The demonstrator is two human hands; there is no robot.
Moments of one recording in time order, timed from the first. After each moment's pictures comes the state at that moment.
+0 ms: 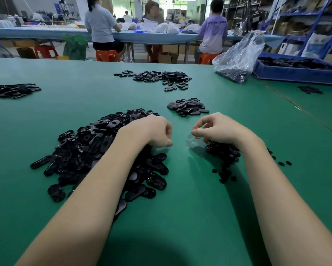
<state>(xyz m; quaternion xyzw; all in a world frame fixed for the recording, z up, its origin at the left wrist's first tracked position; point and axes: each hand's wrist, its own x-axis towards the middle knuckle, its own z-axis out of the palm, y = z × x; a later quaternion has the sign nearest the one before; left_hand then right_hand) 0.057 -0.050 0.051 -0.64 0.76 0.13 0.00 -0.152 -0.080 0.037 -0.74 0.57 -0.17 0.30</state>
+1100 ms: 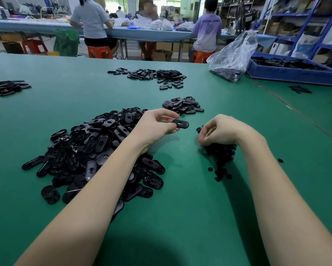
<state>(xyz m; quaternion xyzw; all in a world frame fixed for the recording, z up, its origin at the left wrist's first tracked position) 0.044 -0.040 0.028 -0.53 0.55 0.44 -0.47 -0.167 -0.077 0.045 -0.73 0.63 -0.07 0.25</state>
